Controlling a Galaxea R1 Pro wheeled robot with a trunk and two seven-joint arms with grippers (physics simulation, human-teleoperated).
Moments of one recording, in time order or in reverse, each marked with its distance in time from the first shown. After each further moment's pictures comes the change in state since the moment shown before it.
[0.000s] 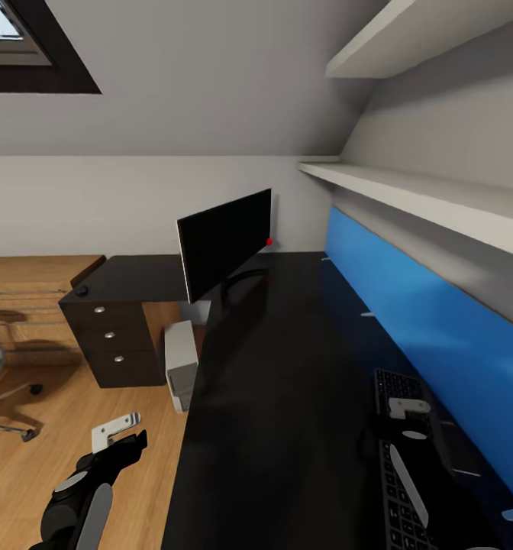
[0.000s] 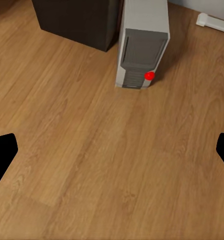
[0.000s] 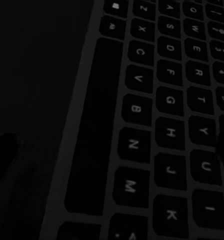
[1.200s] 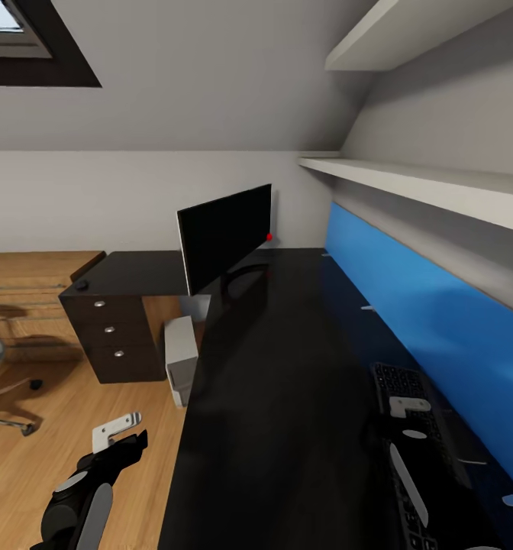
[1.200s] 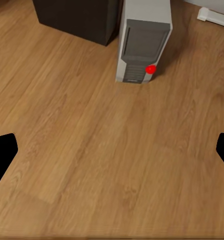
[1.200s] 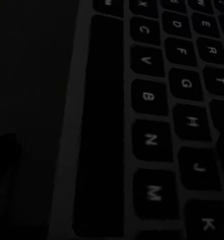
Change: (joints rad) left arm 0.000 -0.002 0.000 0.000 0.000 0.001 -0.004; right arm -0.001 -0.001 -0.001 -0.007 0.009 0.002 -0.004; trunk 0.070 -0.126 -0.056
